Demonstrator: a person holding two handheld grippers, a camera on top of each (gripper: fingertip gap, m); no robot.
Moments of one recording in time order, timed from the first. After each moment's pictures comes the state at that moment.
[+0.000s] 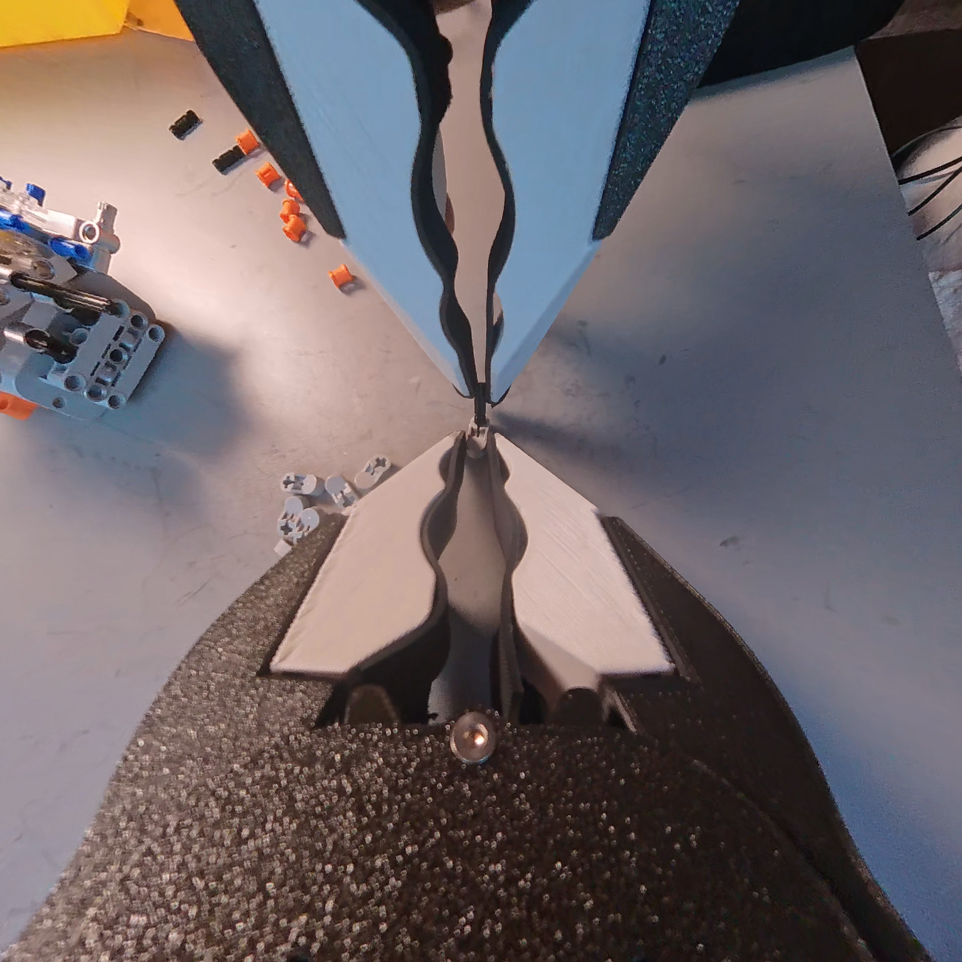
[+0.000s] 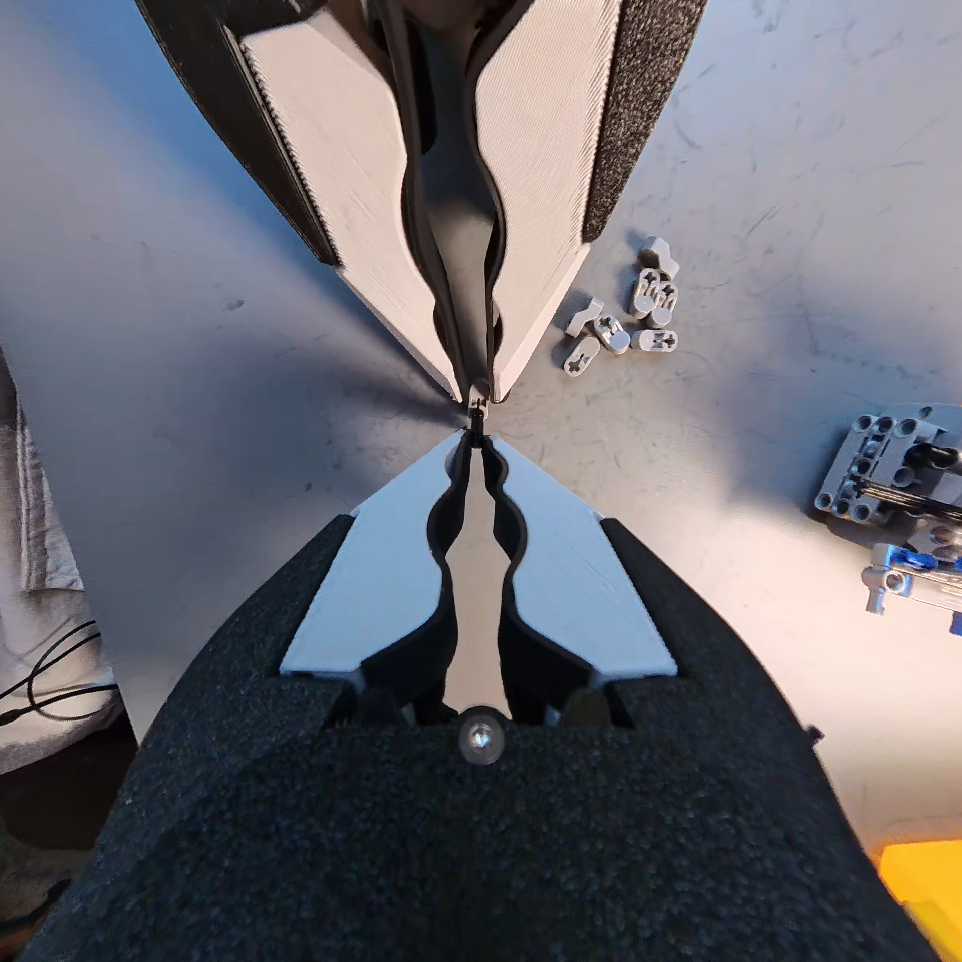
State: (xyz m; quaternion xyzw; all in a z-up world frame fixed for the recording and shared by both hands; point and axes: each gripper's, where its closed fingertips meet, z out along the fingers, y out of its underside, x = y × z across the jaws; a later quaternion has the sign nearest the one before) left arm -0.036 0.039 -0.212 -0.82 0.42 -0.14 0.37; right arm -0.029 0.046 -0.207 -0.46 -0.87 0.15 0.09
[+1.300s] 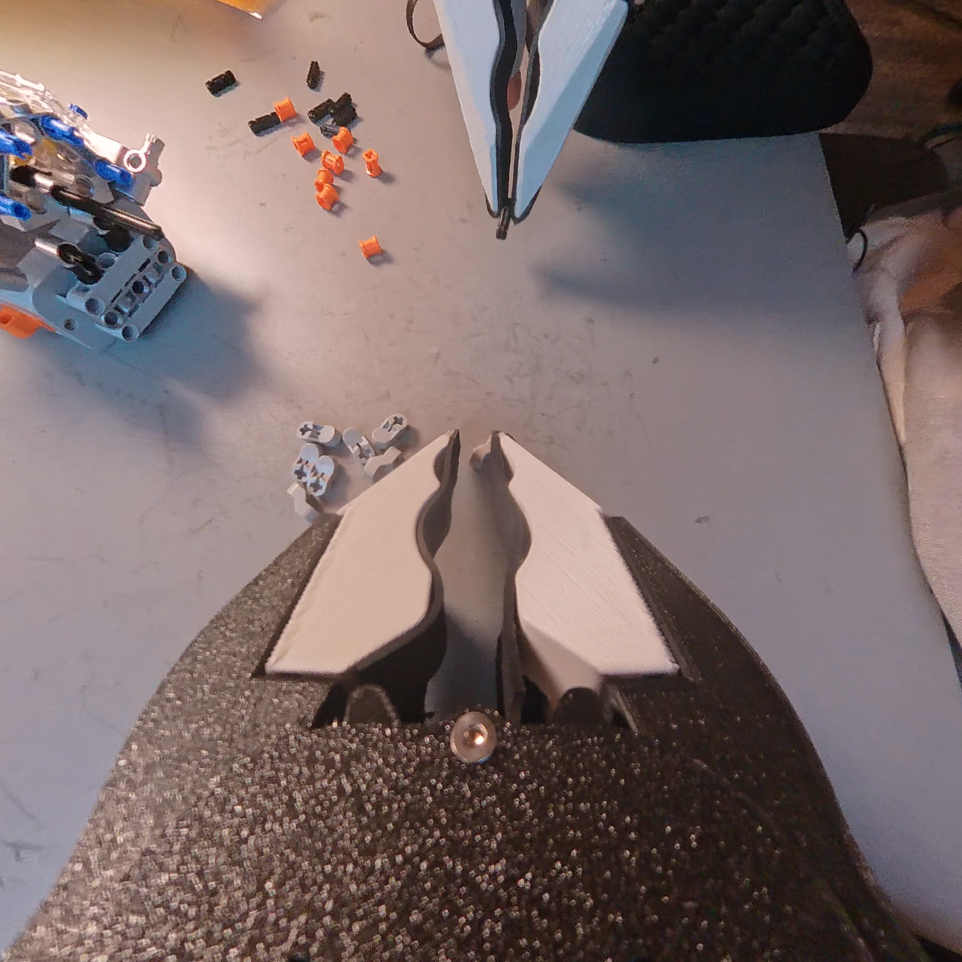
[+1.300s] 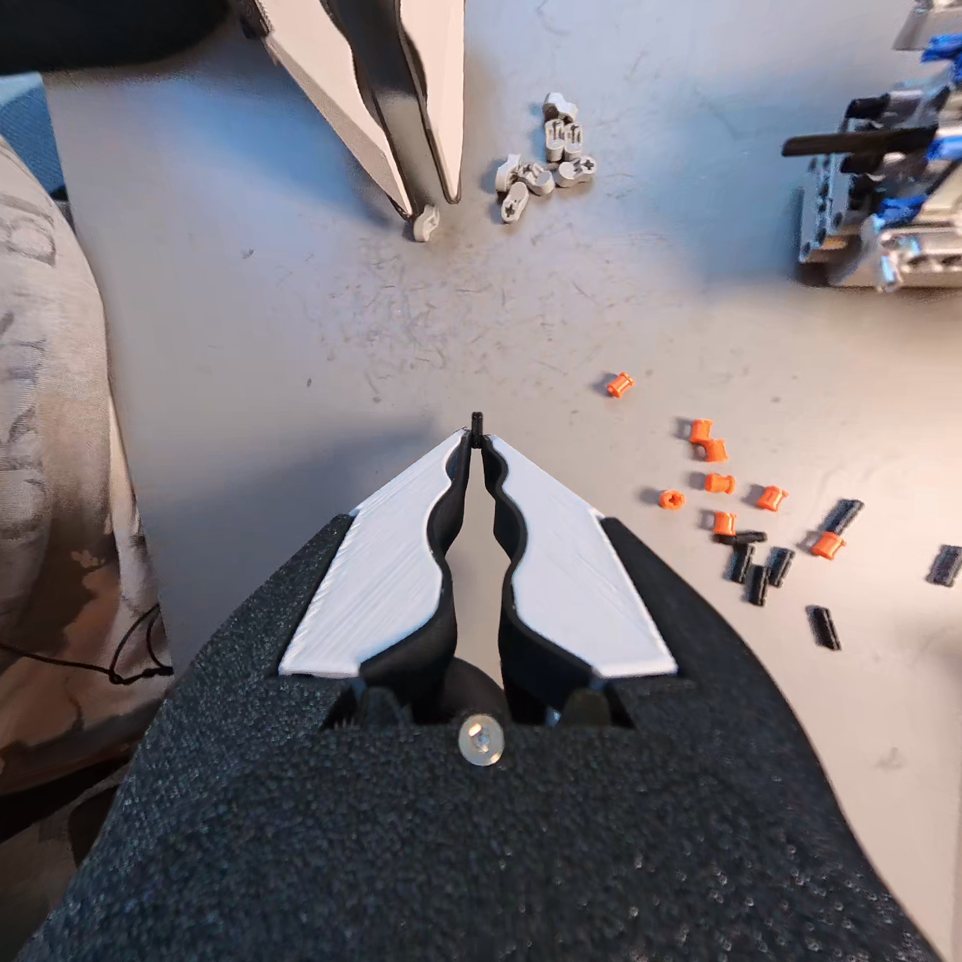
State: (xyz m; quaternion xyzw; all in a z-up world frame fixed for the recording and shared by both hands) left arm -0.052 0.032 -0.203 -0.83 0.36 -0.19 0.37; right arm 0.023 0.089 -0.194 -0.55 -0.78 0.29 0.11
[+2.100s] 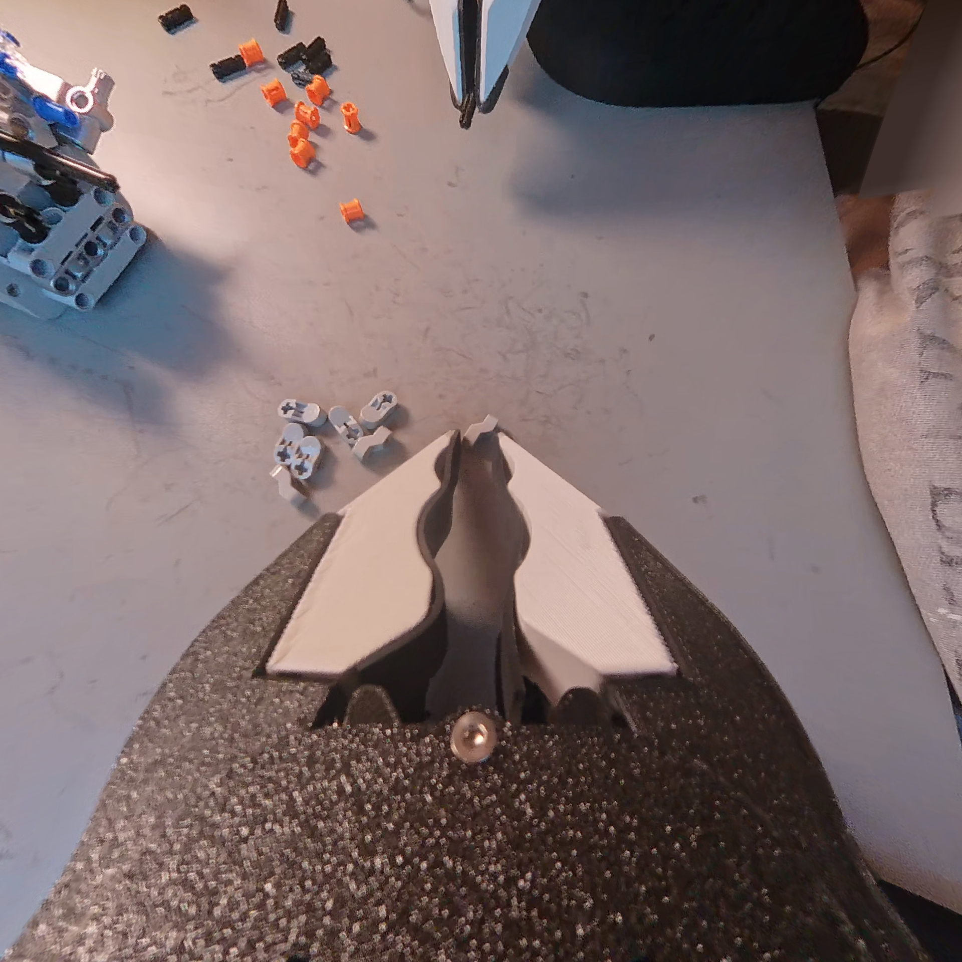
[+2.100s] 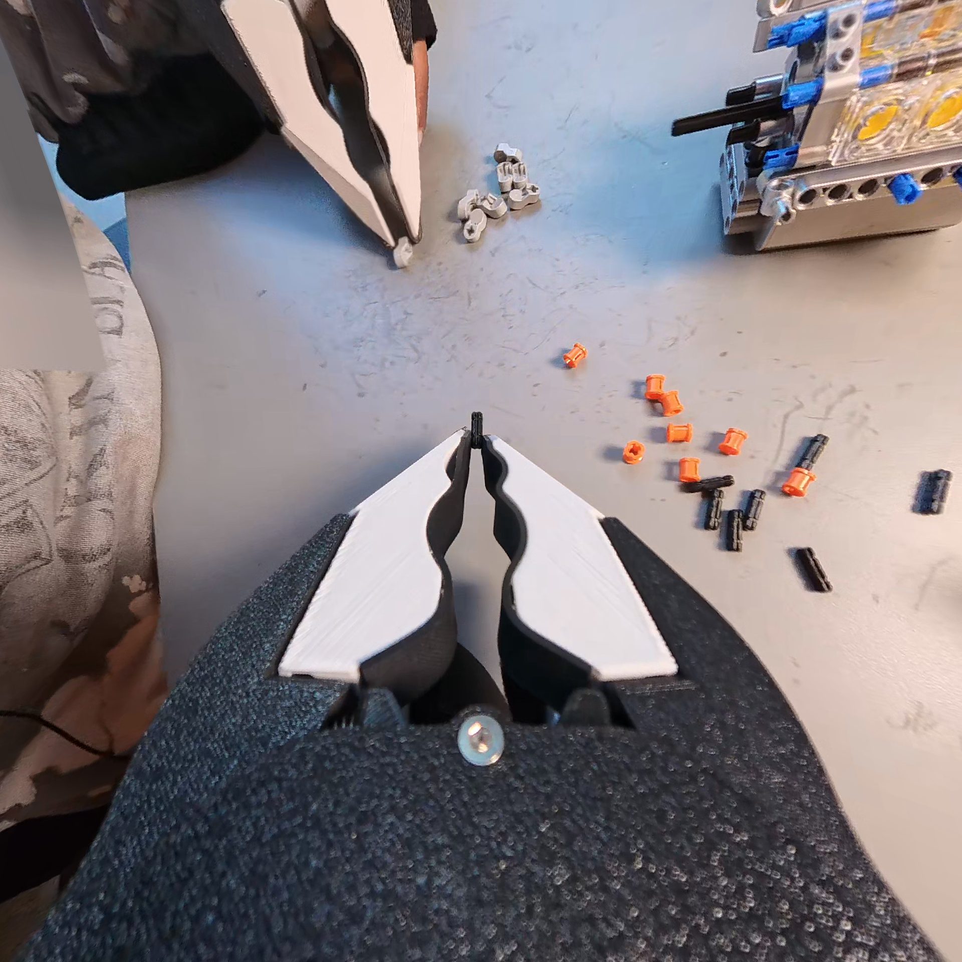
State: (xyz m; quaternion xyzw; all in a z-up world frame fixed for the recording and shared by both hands) left arm -0.055 0.027 -0.212 -0.84 0.37 -0.20 0.34; right arm 0.034 0.109 -0.187 -0.56 -0.72 0.38 0.13
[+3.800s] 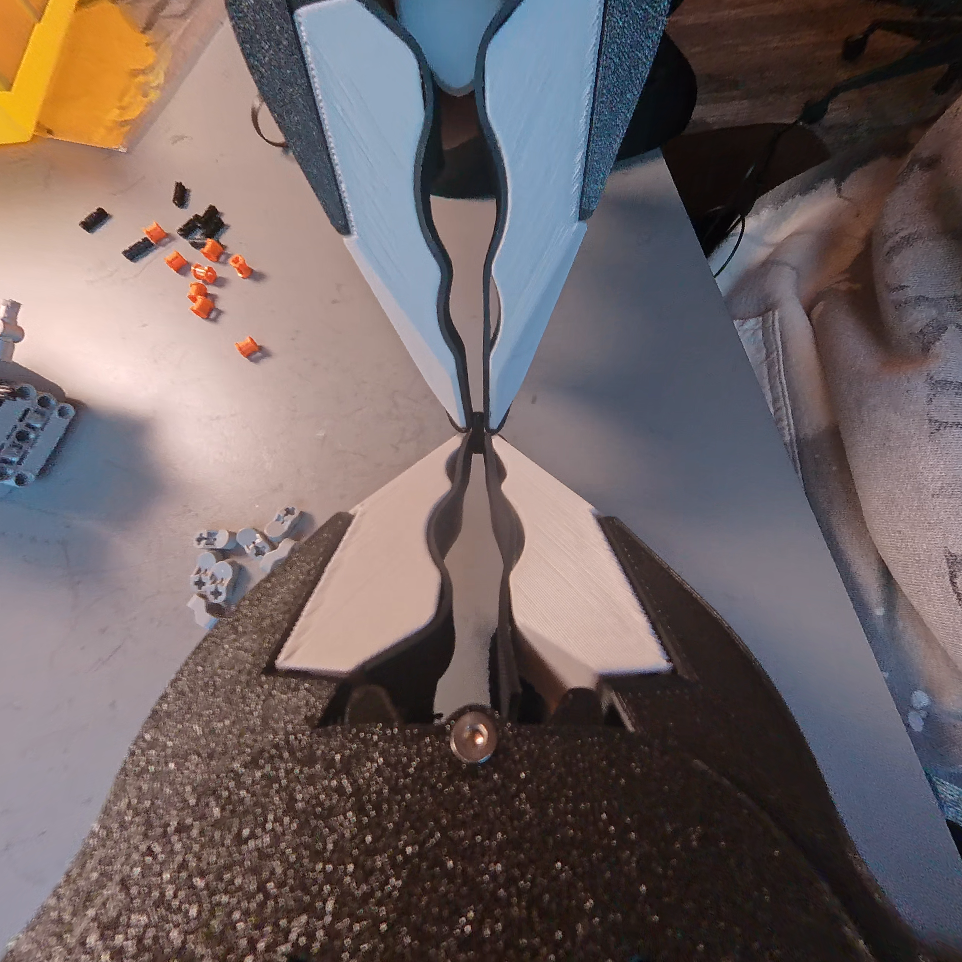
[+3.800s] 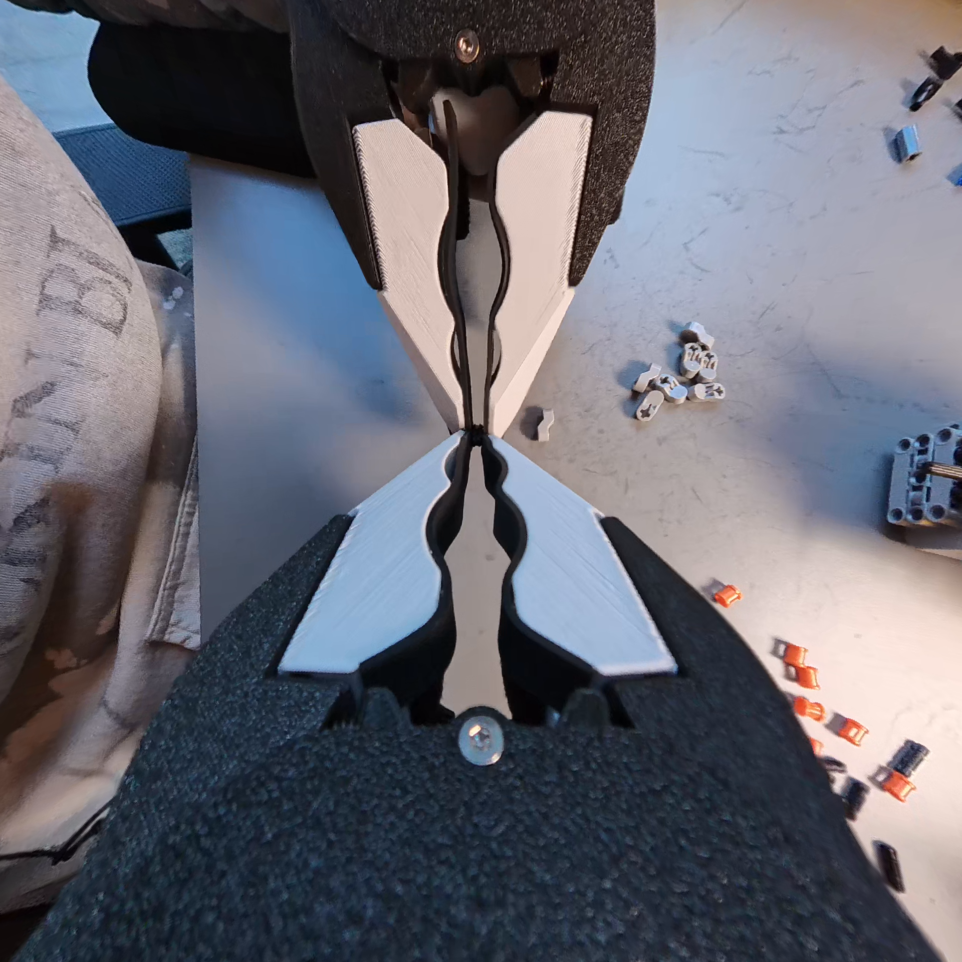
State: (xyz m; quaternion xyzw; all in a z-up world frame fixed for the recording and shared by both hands) left arm -0.006 0.008 -0.189 -0.78 0.45 -0.21 0.39; right arm -0.015 0.006 -0.176 -0.46 -0.82 0.32 0.17
